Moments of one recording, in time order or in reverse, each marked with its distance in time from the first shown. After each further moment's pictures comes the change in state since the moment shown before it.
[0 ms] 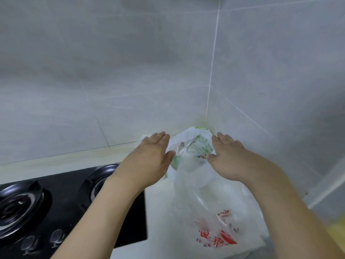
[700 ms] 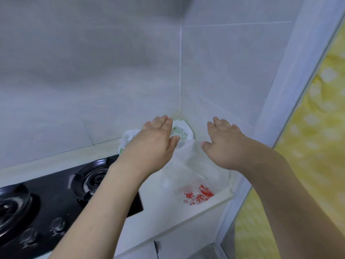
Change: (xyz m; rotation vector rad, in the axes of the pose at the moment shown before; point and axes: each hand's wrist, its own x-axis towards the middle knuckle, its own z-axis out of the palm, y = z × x) left_hand -0.121 0.047 -0.029 0.018 0.109 0.216; right_hand -0.186 -0.049 -0.004 -0.069 0.126 0.175
